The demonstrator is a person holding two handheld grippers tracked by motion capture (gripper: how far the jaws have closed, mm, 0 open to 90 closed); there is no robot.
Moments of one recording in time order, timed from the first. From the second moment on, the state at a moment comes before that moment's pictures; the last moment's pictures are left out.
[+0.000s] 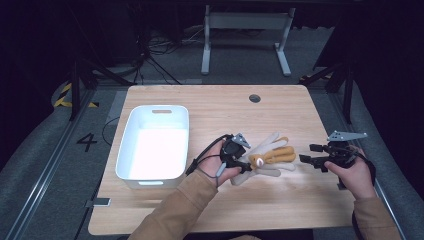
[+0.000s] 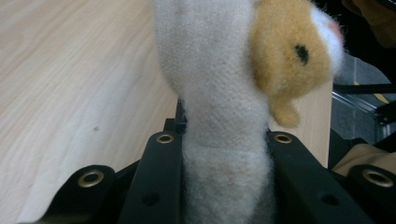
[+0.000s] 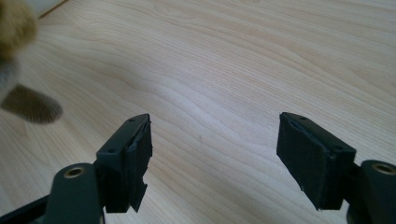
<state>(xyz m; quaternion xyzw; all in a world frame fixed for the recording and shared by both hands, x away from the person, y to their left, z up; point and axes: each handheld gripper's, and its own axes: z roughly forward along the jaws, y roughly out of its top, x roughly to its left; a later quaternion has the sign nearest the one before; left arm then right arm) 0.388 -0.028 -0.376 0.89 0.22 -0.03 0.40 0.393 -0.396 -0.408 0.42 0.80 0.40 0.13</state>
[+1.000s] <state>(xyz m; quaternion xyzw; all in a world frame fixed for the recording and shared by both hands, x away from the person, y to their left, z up) 0.383 0.050 -0.327 0.86 0.31 0.02 0.40 0.434 -0.369 -0.411 0.37 0.82 0.43 0.09</state>
